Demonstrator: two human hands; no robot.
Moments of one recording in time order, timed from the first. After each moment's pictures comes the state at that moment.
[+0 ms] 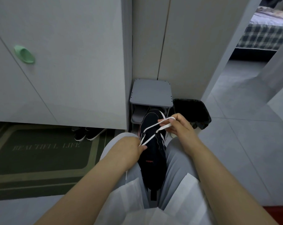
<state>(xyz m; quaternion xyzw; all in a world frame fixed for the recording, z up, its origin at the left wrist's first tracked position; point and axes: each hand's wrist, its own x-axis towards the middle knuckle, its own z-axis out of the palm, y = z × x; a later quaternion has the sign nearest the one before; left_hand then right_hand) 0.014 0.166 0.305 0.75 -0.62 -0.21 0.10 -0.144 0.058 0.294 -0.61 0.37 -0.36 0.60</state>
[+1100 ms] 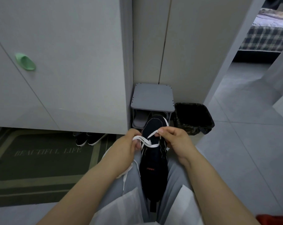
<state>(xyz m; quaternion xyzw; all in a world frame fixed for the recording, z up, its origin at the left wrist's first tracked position) 0.031 0.166 0.305 0.69 -0.62 -0.21 0.32 -0.122 0.066 0.297 -0.56 0.42 -0.33 0.63</state>
